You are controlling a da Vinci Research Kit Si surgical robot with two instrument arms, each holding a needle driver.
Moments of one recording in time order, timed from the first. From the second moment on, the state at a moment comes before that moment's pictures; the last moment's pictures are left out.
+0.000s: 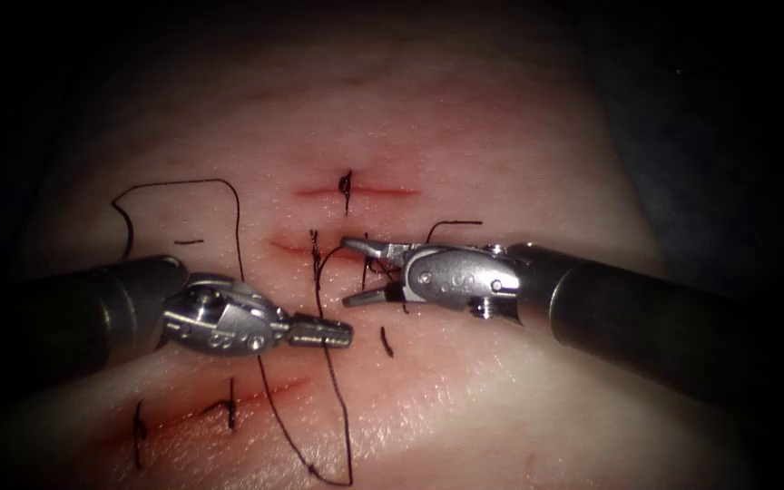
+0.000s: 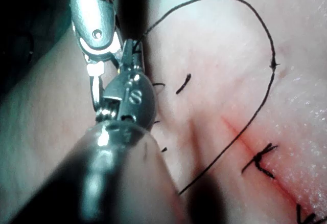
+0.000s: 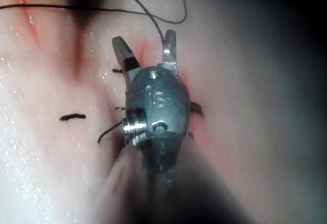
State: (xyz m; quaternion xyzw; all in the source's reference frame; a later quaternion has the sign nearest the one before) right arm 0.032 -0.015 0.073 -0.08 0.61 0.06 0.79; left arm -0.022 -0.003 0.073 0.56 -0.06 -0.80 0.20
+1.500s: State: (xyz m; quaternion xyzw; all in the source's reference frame) right arm 0.027 -0.013 0.077 -0.07 0.59 0.05 0.80; left arm -0.022 -0.010 0.073 0.58 0.04 -0.79 -0.19
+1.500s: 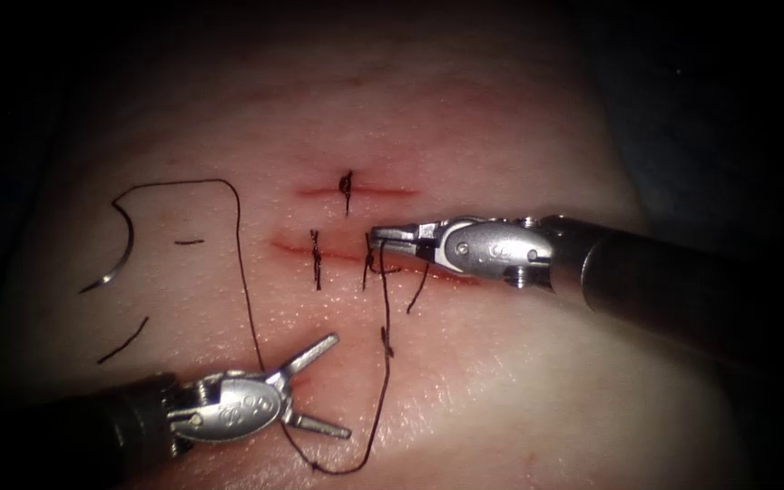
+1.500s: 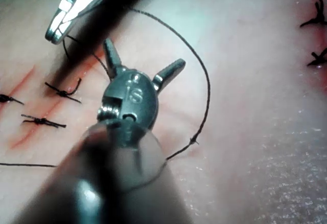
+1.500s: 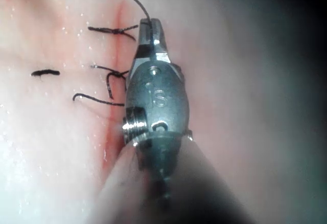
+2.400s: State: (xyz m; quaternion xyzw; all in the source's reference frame) right arm 0.027 -0.014 0.078 -0.06 0.58 0.05 0.81; left arm -0.027 -0.014 0.076 0.60 0.24 -0.69 -0.34
